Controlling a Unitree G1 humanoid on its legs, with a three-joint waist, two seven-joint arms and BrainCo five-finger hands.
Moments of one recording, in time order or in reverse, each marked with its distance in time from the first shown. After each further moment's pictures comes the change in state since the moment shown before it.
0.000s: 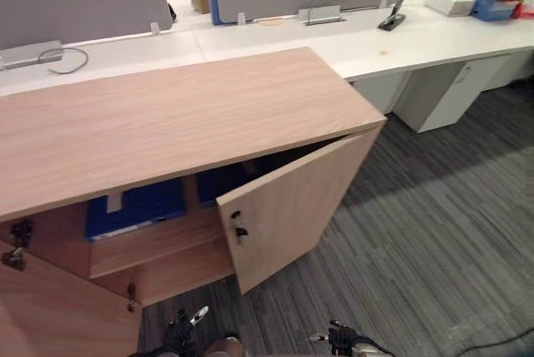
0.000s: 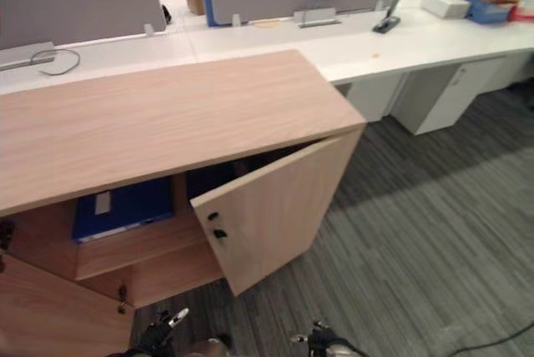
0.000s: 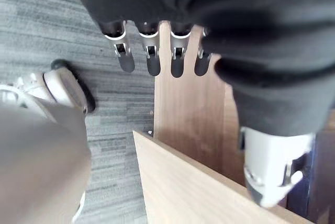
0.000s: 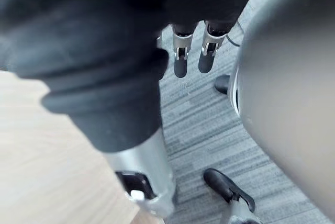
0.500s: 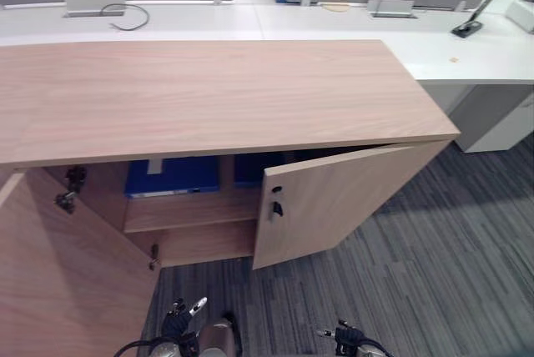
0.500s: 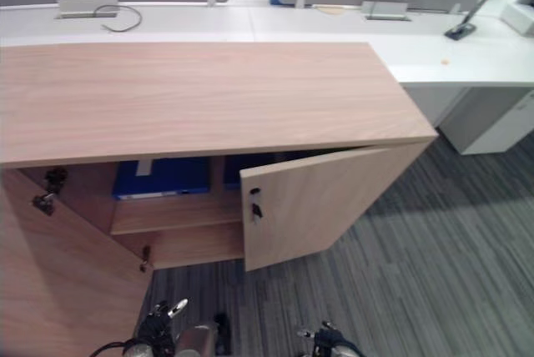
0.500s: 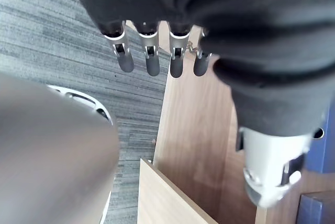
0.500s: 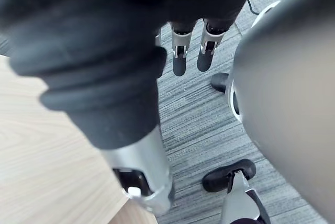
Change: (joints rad) left arm -0.024 0.025 -0.092 -0.026 0.032 0.000 0.027; right arm 0.022 -0.005 -0.115 -0.036 0.098 -0.010 -0.036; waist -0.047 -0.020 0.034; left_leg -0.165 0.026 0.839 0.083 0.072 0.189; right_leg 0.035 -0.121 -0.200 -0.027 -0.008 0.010
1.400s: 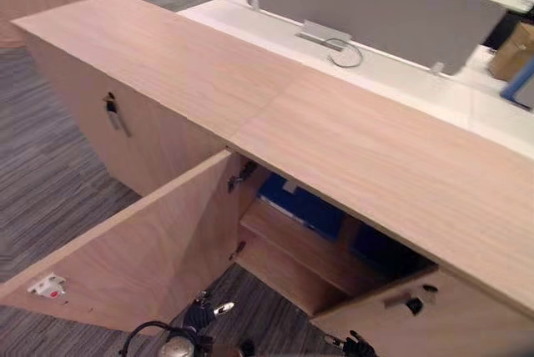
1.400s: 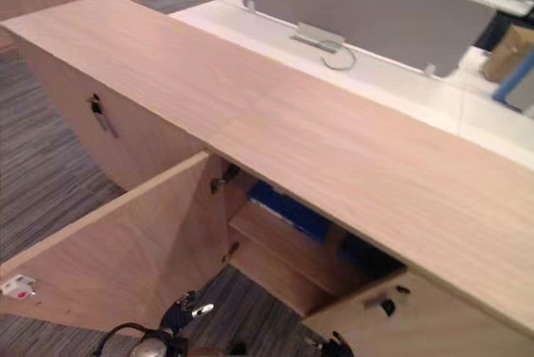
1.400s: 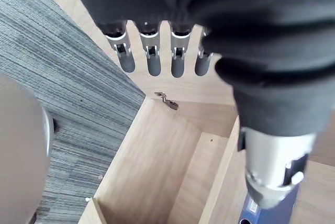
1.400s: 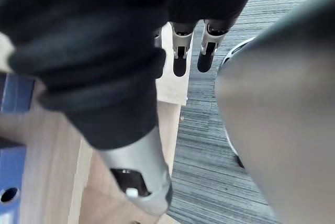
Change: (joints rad) left arm 0.049 0.026 -0.204 -0.136 0.147 -0.004 -0.082; right arm 0.142 0.045 -0.032 -0.148 -0.015 -0.020 0.001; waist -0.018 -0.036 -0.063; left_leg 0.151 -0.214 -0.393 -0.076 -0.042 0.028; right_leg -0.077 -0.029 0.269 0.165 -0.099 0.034
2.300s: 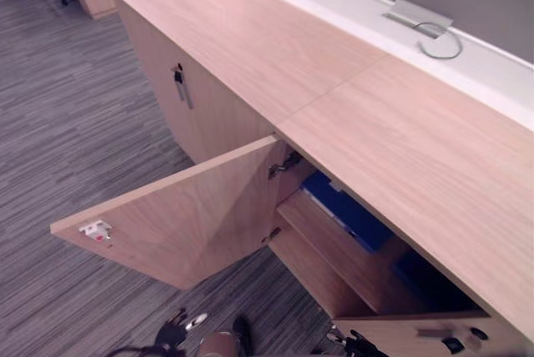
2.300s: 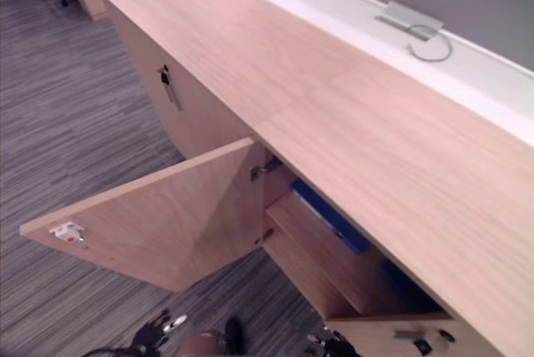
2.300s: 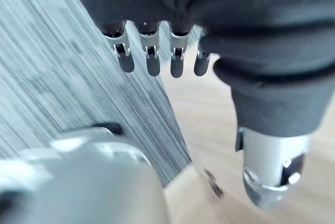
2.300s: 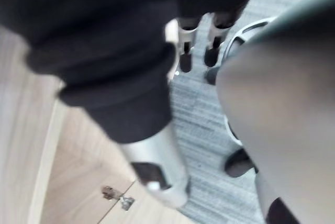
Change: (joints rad) left arm 0.057 0.115 0.268 0.168 -0.089 0.012 -0.132; right arm -0.063 -0.048 -0.111 0.105 0.042 0.012 0.041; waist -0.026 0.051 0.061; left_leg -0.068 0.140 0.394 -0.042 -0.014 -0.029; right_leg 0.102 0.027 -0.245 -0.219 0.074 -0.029
